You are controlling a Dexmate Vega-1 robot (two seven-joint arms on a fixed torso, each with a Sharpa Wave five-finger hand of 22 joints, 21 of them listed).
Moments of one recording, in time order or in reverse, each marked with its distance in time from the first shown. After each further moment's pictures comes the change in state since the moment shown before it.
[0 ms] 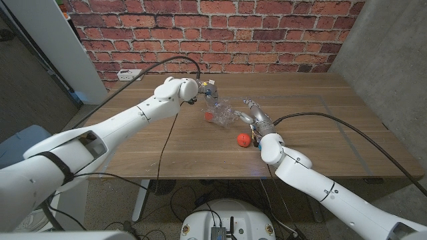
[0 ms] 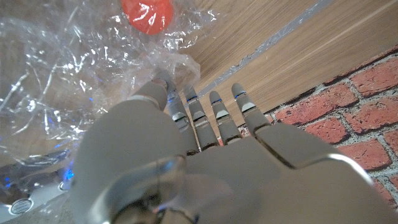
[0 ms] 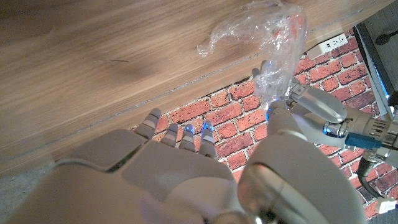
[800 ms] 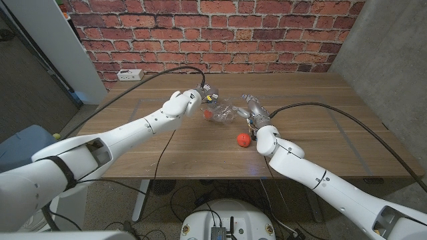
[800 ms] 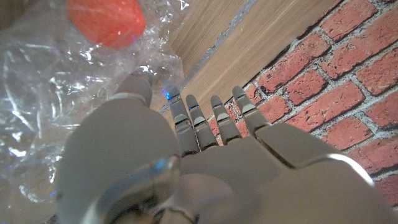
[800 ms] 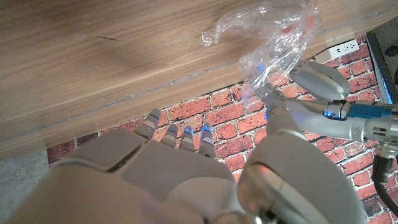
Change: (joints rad) left arm 0.038 -0.007 0.104 0.063 0.264 0.015 0.265; left_hand -0.051 -0.143 -0.140 -0.031 -0.006 -0.268 -0.018 -0.093 -0.017 -0.194 -0.038 -0.091 0.042 -0.098 0.000 -0.009 0.012 -0.044 -0.011 -0.012 -0.014; right arm 0.086 0.011 -0.049 0.032 -0.016 -0.062 0.012; right_hand 0.005 0.005 -0.009 0.009 0.000 -0.034 -0.002 0.000 0.000 -0.025 0.004 0.000 0.000 -0.005 -0.005 0.000 0.000 -0.004 0.004 0.005 0.000
